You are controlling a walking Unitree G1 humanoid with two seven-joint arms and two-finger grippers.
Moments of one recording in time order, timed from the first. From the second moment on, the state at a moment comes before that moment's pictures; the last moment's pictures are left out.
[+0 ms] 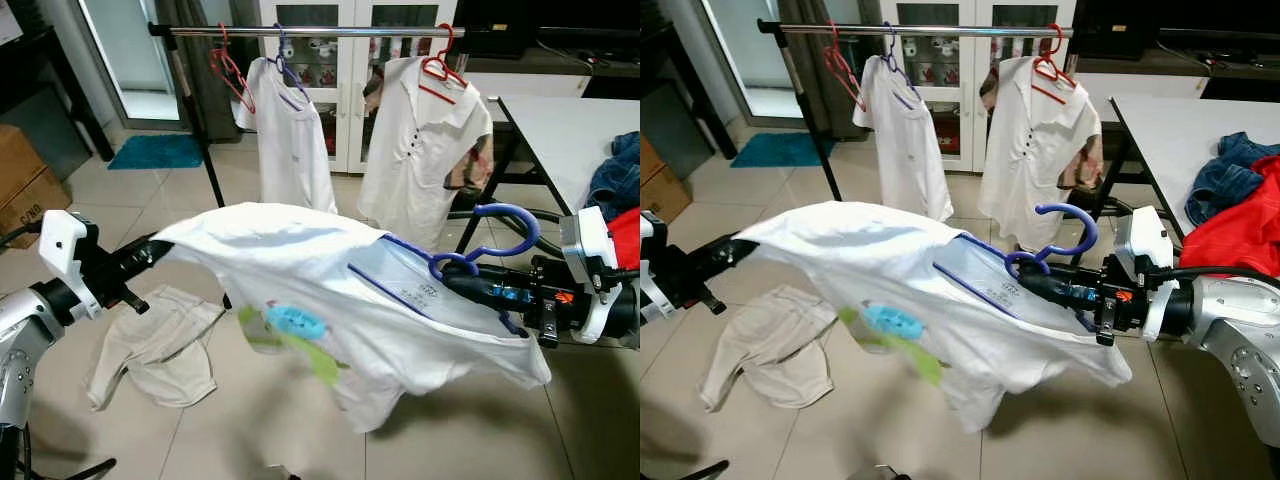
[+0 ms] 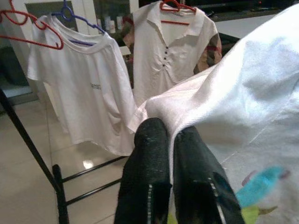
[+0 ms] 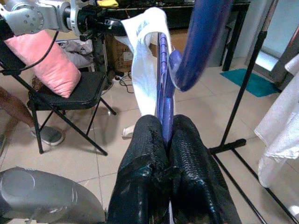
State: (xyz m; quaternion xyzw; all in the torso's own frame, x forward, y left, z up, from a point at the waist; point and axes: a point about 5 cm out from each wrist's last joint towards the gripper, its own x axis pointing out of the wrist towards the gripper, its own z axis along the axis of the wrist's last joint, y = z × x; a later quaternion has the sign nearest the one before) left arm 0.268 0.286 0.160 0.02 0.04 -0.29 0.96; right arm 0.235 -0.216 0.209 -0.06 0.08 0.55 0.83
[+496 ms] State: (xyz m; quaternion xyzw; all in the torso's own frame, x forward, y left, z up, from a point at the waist) left arm 0.257 0.244 0.192 0.07 0.01 -0.34 0.94; right arm 0.248 -0.201 0.154 -0.03 0.16 0.37 0.91
